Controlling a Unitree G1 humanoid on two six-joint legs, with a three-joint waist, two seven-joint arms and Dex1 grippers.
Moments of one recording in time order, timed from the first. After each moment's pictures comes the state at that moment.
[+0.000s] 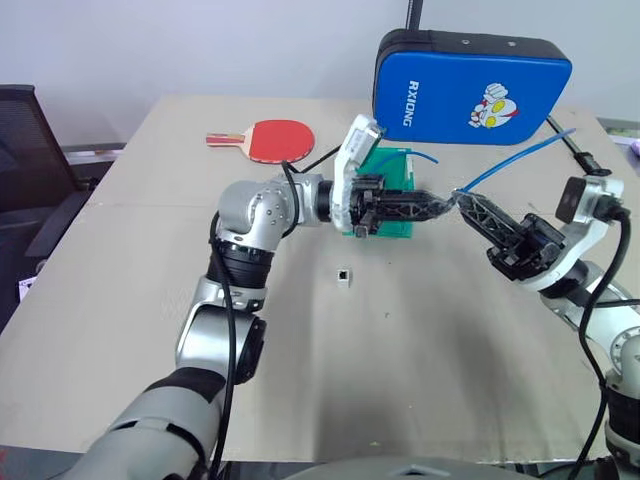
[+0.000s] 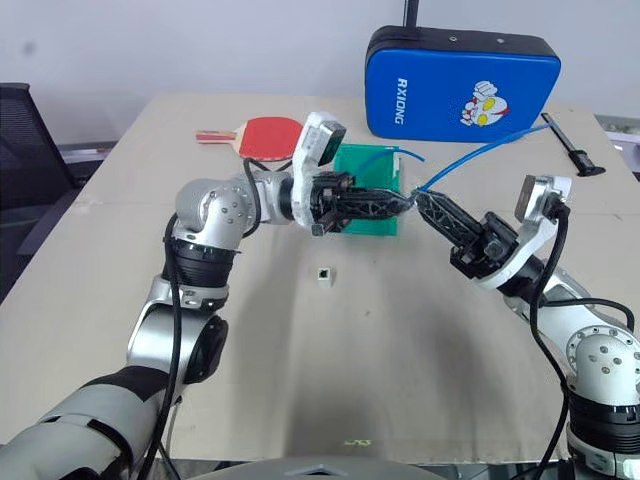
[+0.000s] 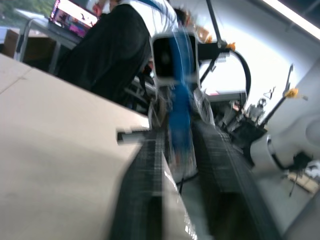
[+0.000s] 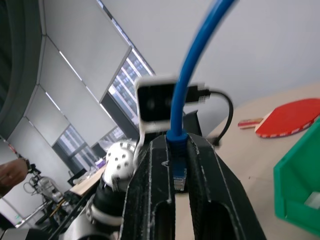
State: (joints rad) left arm -0.94 0.28 -0.10 0.18 -0.71 1.01 -1.27; right arm -0.19 -0.51 -0.25 -0.47 1.50 0.69 0.43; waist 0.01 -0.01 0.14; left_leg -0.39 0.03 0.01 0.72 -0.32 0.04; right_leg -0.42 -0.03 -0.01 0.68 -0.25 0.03
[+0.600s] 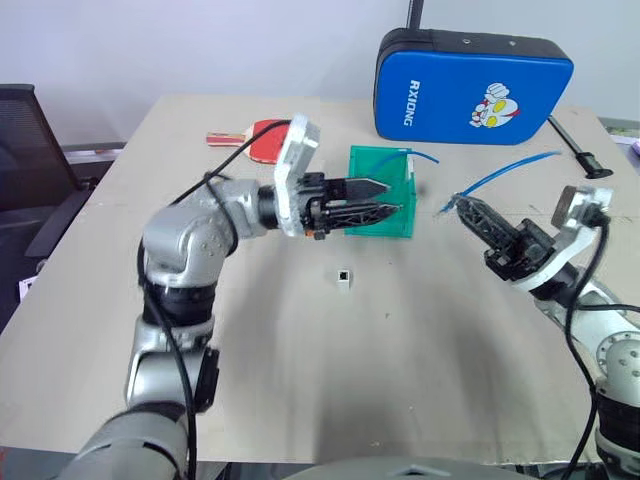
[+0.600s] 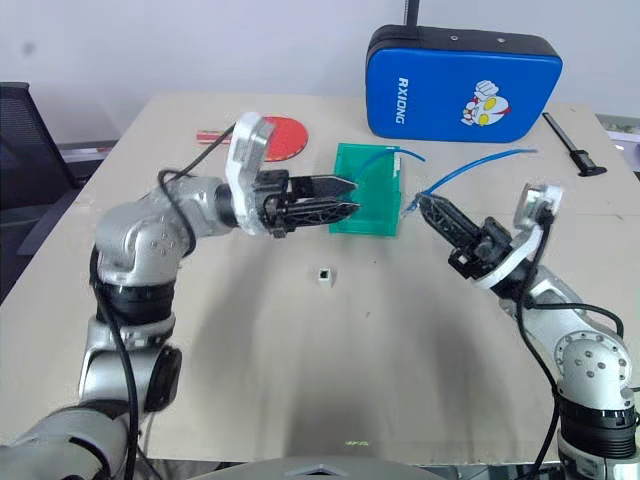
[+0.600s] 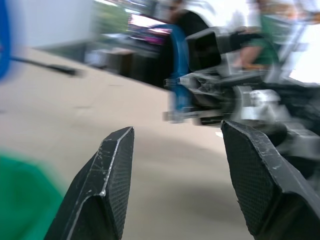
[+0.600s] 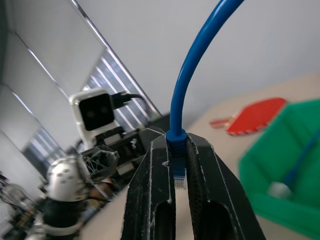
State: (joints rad) left arm -0.65 0.47 0.05 -0.19 -0.66 0.85 -1.02; right arm -0.13 -0.46 -0.21 -0.46 1.31 0.64 0.45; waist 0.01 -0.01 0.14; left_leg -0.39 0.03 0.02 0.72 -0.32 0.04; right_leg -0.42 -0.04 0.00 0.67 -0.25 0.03
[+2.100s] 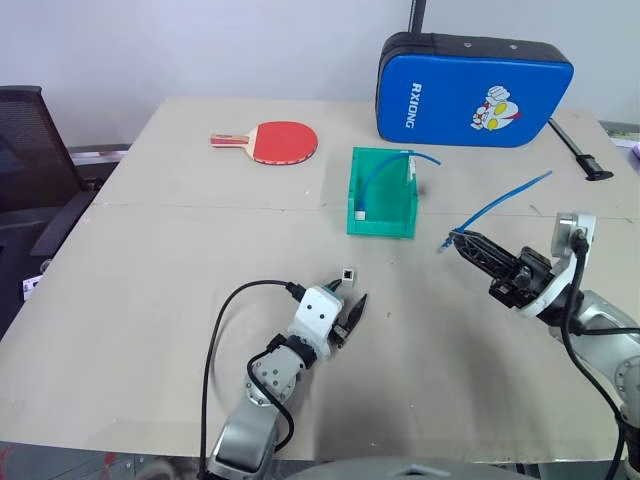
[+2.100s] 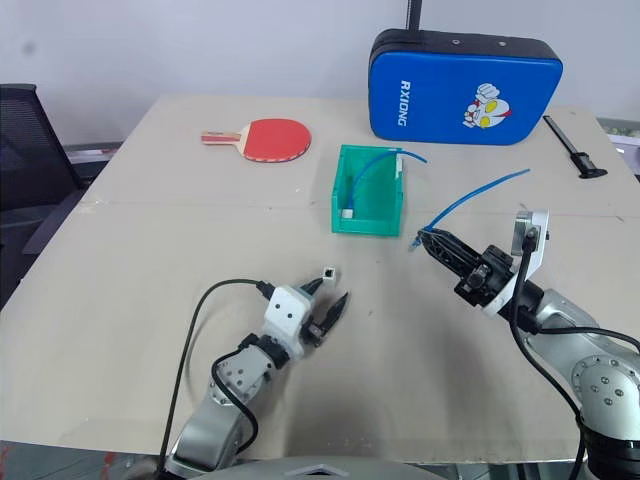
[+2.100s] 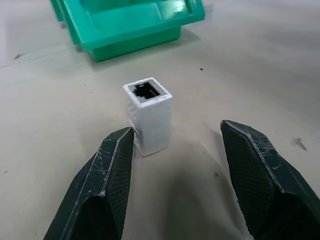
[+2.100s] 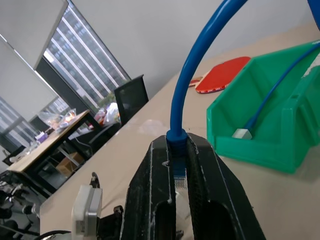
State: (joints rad) left arm 0.20 0.16 -0.29 -0.34 0.06 0.13 -0.31; right arm -0.01 -0.56 -0.25 -0.54 1.32 0.70 0.39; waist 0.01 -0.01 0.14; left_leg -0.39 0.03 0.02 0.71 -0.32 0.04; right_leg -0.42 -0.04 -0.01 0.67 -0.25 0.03
